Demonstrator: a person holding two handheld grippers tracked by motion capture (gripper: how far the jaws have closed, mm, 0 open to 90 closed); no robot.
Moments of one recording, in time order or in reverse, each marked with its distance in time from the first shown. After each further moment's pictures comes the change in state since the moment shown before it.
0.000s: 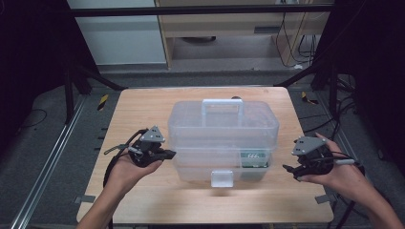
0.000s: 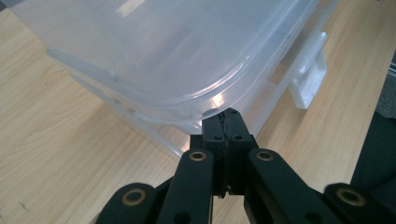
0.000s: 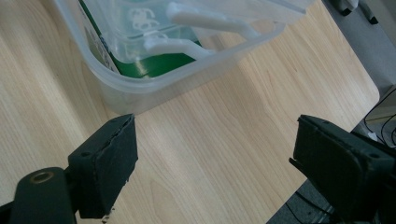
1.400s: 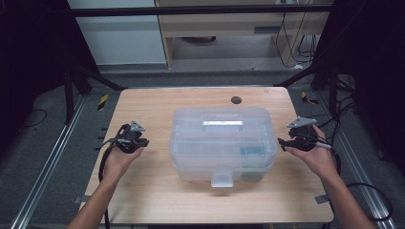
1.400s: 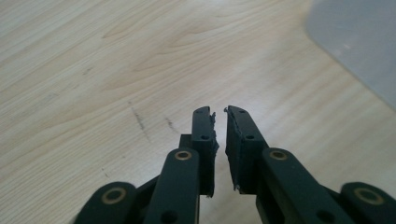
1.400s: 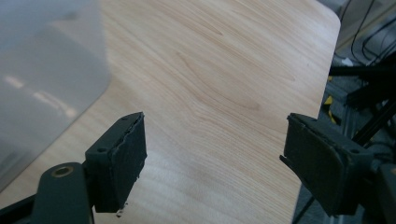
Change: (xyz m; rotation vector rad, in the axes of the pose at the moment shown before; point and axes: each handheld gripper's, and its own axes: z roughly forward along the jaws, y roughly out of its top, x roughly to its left) left arm 0.121 -0.081 0.056 0.105 0.371 -0.198; right arm -0.061 -0.027 0.108 0.000 -0.207 0.440
